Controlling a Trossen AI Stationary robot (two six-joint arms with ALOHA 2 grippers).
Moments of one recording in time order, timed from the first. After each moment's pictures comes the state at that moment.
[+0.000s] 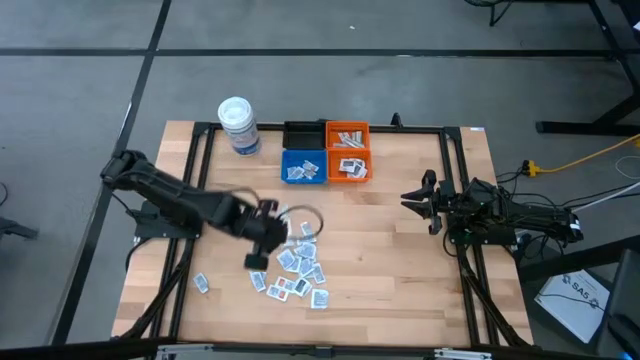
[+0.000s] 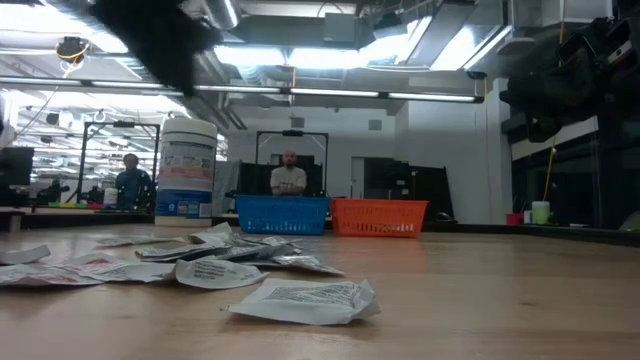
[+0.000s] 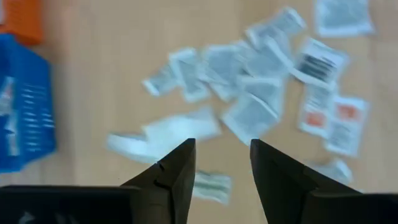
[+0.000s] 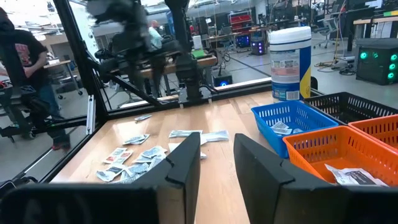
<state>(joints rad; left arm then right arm) -0.35 1.43 1.15 -0.88 -0.20 -0.20 -0.13 0.02 0.01 0.02 -0.07 0.18</state>
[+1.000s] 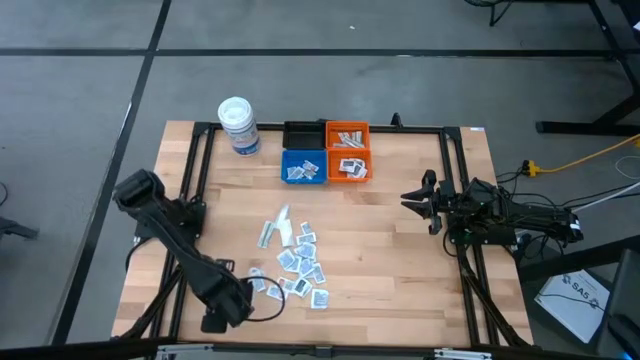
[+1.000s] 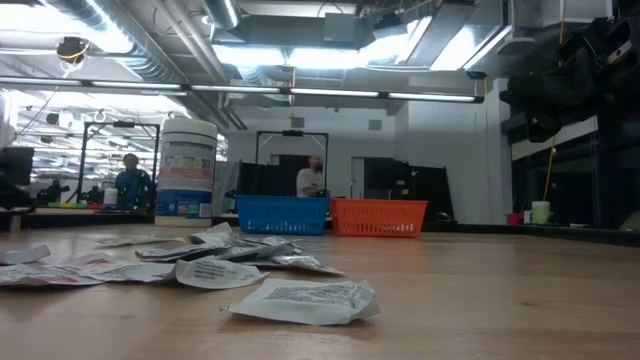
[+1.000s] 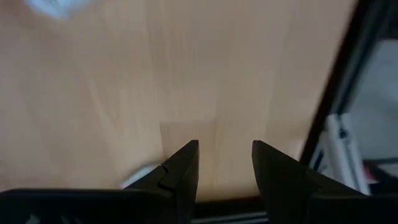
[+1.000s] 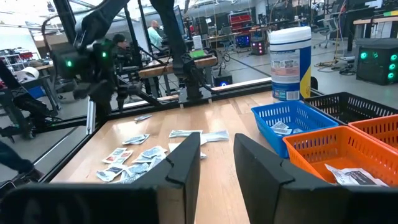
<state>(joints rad) -0.81 1.69 1.15 -1.01 0.24 -0.85 -0.13 0.02 0.01 0.02 -0.07 0.18</state>
